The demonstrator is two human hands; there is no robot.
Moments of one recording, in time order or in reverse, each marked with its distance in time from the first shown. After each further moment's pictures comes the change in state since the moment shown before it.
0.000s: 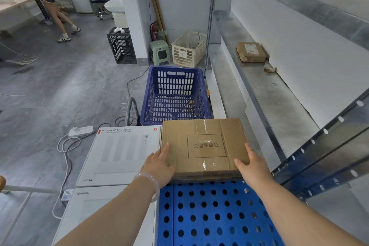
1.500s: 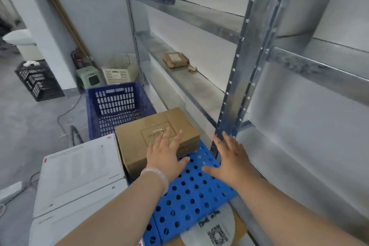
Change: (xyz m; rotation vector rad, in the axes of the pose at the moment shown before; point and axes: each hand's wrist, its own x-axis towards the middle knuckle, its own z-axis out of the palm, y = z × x) left_hand -0.110 0.092 0.030 0.402 0.161 0.641; right_hand -0.180 0.036 -0.024 -0.504 0.334 -0.145
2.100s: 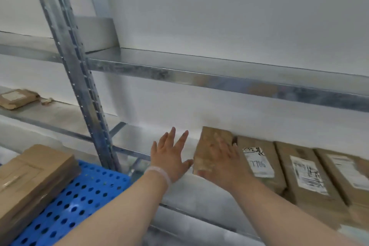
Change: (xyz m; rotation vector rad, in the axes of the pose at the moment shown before) left_hand -0.154 0.274 0.028 0.046 -0.111 0.830; right_hand -0.331 0.118 -0.064 -0.121 0.288 0.686
